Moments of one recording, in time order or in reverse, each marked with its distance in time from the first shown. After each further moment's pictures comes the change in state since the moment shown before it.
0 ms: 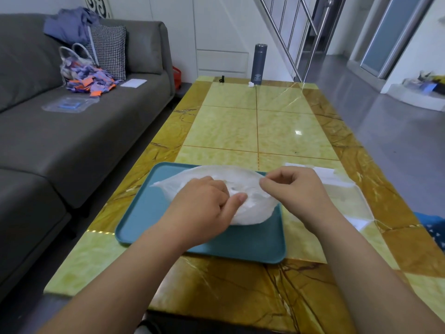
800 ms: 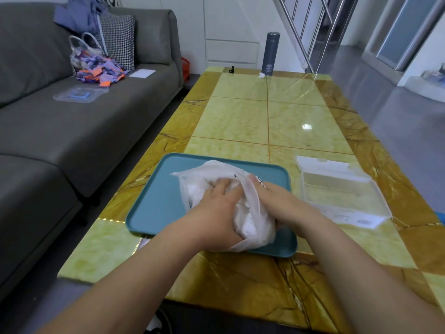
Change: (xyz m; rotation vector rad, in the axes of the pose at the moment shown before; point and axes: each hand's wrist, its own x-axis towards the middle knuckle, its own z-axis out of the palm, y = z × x) left_hand -0.010 -0.004 0.026 -0.129 -0.404 -0.184; right_hand 0.003 0.013 0.047 -0.112 -0.436 0.341
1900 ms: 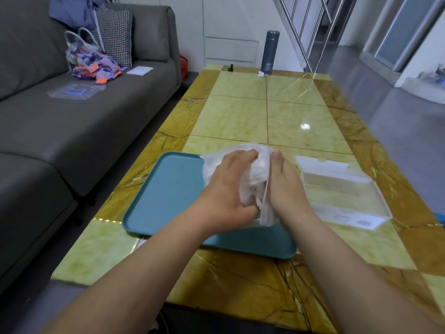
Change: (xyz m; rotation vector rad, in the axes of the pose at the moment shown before) left_hand 0.020 0.012 -0.004 -0.394 0.431 0.233; right_hand 0.007 -0.013 0.012 0.305 0.483 -0.244
